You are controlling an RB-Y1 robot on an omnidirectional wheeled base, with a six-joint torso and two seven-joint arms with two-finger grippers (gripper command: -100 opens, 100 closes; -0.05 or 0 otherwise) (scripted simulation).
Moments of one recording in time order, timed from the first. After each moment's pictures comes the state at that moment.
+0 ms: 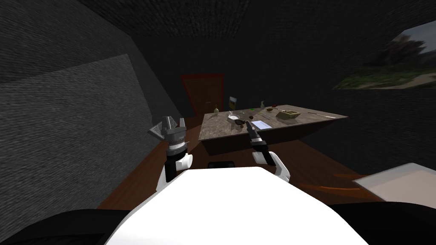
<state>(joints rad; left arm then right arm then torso) 0.46 0.03 -0.01 -2.40 -0.06 -0.56 0.12 0.40 -0.23 -0.05 -2.11 0.13 -0.32 0.33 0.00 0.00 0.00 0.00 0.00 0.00</state>
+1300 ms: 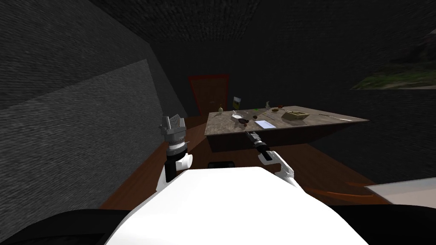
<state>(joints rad) 0.46 0.03 -0.01 -2.40 -0.06 -0.56 0.12 0.34 -0.42 -0.10 -1.77 0.46 -0.10 0.45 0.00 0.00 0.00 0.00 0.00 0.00</state>
